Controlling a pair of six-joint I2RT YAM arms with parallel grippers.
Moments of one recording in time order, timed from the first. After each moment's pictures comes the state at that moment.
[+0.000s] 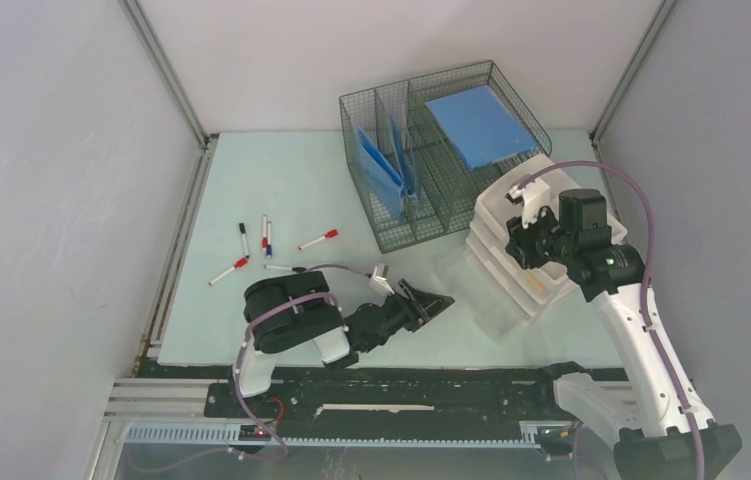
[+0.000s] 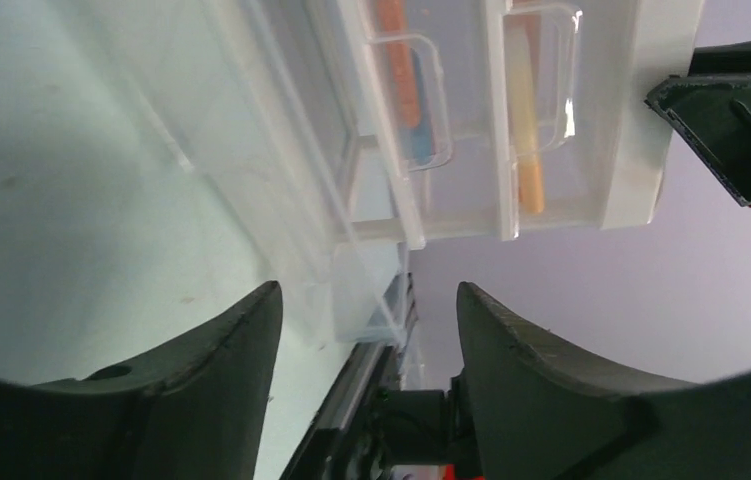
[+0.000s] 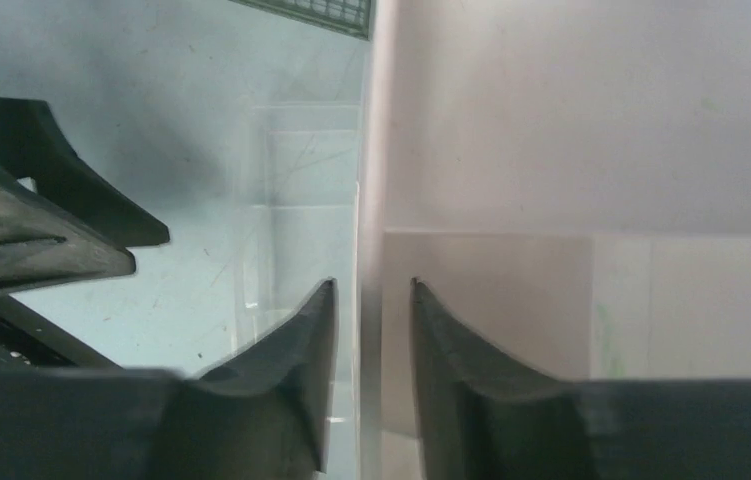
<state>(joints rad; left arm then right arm) -1.15 2.02 0.50 1.48 -0.23 -1.37 0.17 0.96 1.04 -0.79 -0.27 -0.32</state>
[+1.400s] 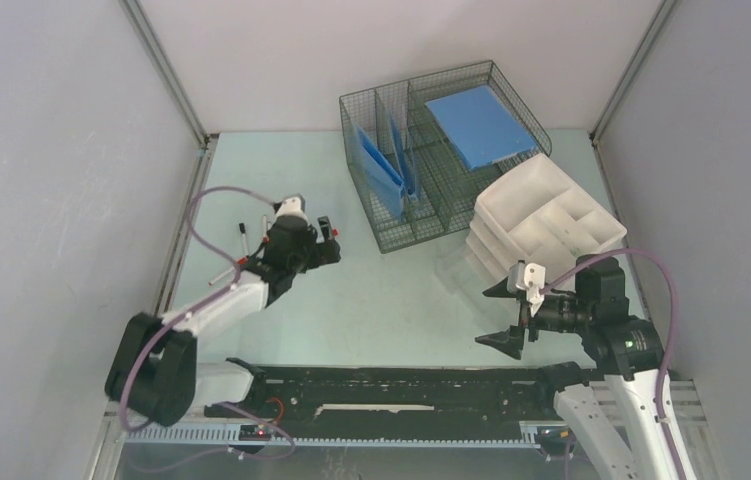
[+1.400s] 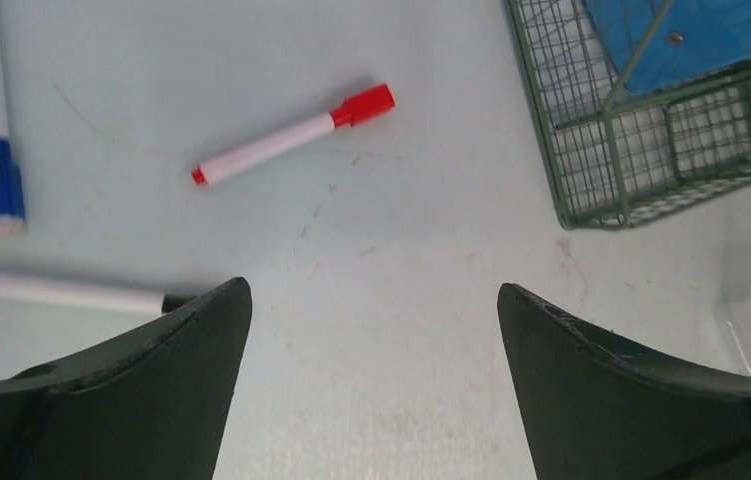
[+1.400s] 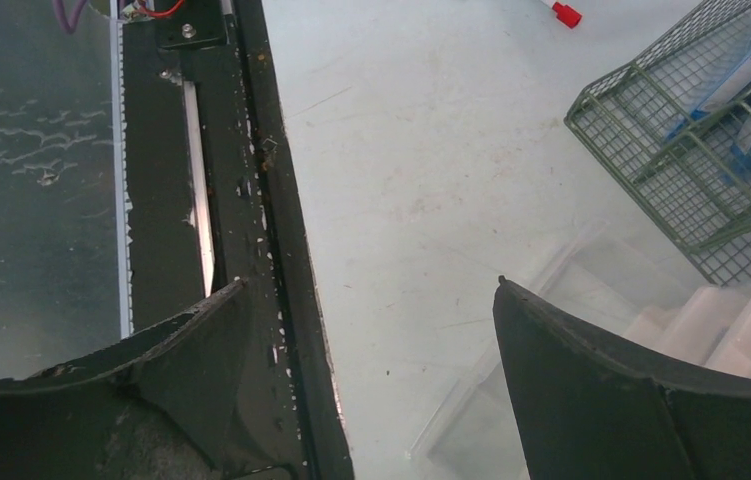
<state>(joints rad) -0.41 1.20 0.58 0.00 -0.18 -0.52 0.16 0.53 0.79 -0.94 -1.05 -0.65</state>
